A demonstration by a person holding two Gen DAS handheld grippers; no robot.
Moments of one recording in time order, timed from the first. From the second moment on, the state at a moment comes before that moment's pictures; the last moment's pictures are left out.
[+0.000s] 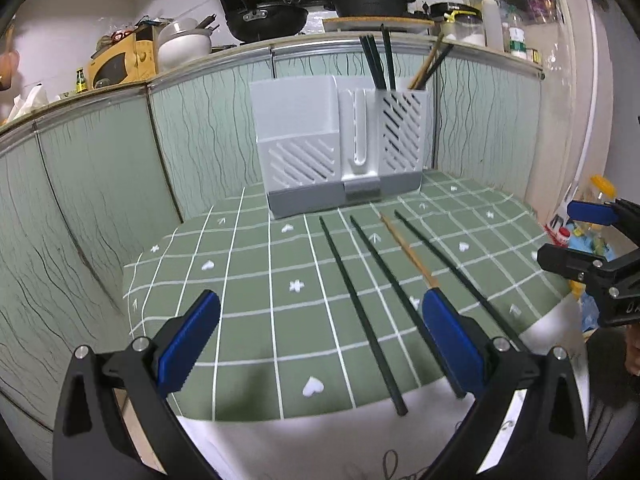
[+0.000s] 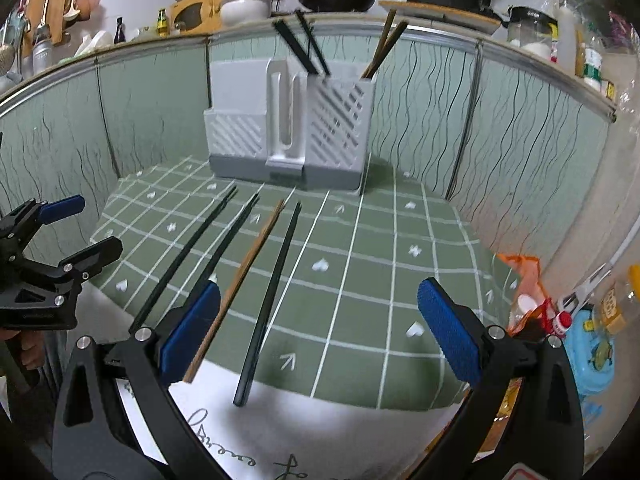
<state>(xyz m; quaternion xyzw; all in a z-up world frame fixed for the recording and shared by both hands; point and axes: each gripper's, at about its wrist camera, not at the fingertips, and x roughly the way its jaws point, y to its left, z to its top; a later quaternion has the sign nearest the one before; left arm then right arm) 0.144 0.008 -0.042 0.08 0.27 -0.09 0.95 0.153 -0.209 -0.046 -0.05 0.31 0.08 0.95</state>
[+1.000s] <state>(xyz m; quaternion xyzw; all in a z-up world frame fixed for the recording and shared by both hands) 0.150 -0.012 -0.096 0.07 0.35 -0.09 0.93 0.156 -0.186 -0.105 -0.02 0.38 0.09 0.92</state>
